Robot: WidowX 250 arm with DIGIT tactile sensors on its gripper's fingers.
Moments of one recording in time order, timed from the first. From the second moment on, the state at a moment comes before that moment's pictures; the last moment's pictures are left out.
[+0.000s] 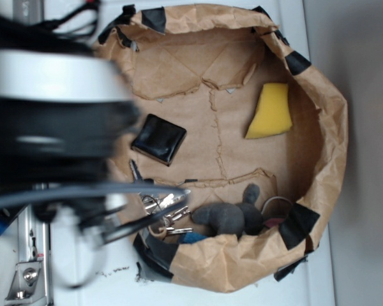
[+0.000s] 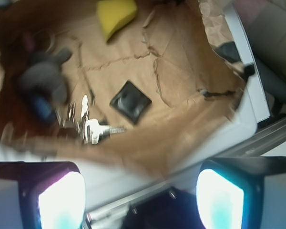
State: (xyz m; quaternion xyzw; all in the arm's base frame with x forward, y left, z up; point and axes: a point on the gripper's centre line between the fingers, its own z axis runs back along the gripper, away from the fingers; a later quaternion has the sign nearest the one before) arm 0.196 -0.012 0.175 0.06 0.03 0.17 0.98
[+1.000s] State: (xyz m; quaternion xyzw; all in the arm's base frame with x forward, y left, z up) arm 0.224 0.014 0.124 0.03 0.00 0.05 1.00
